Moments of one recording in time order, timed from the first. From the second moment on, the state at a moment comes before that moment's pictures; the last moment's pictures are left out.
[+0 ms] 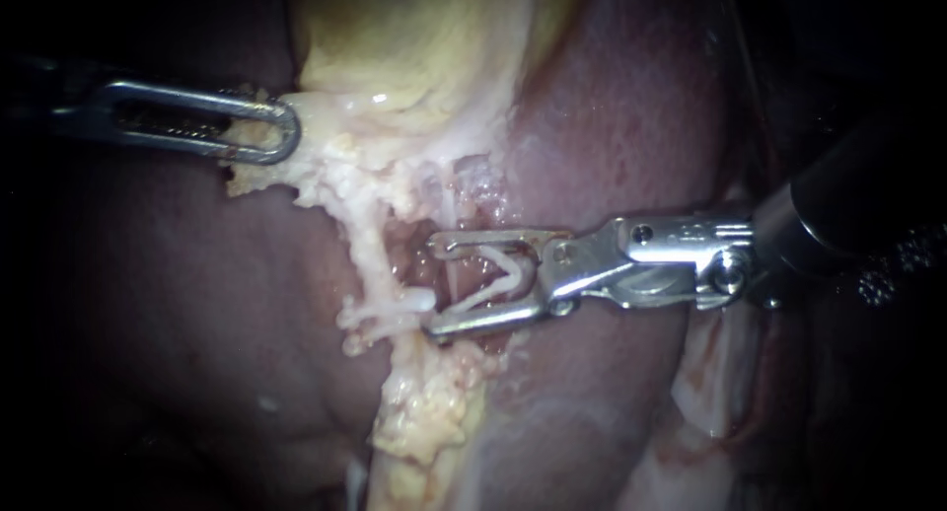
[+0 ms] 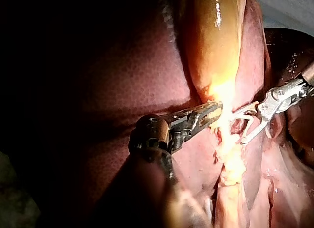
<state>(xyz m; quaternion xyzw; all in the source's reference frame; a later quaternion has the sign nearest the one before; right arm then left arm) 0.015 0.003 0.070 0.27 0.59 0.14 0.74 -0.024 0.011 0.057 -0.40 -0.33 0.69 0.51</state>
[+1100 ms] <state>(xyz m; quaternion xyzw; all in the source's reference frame) 0.024 0.004 0.069 0.33 0.66 0.16 0.65 -0.024 0.011 0.057 -0.39 -0.33 0.69 0.51</state>
